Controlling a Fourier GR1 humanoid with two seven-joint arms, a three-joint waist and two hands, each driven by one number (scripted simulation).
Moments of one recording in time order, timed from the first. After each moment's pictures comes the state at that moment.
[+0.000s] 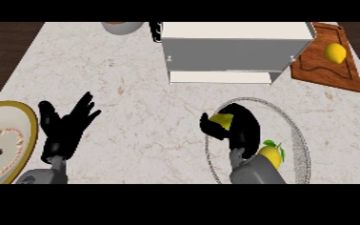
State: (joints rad) left arm -0.05 0.25 -0.03 -1.37 0.22 0.07 0.27; right arm -0.23 -0.01 0.42 -1.38 0.84 -0.39 1.03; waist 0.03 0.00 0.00
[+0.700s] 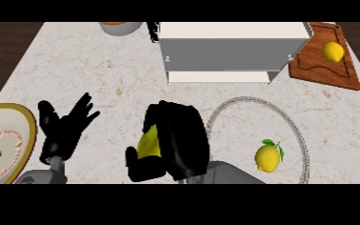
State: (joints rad) left arm -0.05 0.25 -0.02 -1.37 0.21 0.07 0.28; right arm -0.58 0.00 0.80 -1.65 0.76 -0.13 1.02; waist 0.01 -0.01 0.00
